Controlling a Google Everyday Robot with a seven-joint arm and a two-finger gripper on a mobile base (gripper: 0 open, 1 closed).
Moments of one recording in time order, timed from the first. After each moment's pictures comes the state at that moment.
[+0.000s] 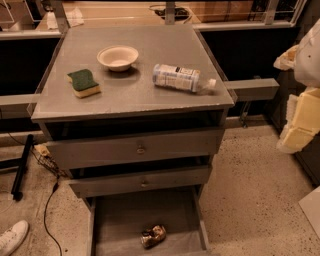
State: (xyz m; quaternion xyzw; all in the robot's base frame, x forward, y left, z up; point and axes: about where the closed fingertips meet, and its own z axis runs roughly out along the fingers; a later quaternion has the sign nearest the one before) arm 0.438 -0.216 0.978 -0.60 0.78 -0.04 0.16
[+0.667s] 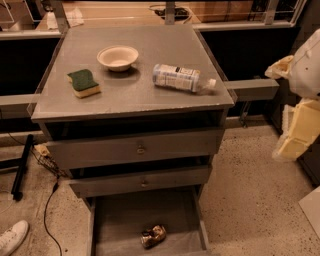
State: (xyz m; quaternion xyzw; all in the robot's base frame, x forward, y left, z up) arm 0.433 -0.203 0.963 -0.62 0.76 -0.01 0.18
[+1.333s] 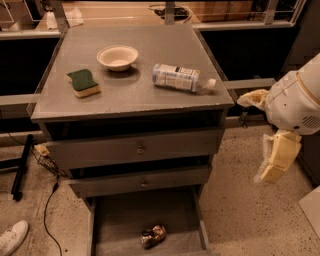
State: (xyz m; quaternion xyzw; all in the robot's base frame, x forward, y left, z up) arm 0.423 -0.174 0.904 -0.67 0.71 0.09 0.20
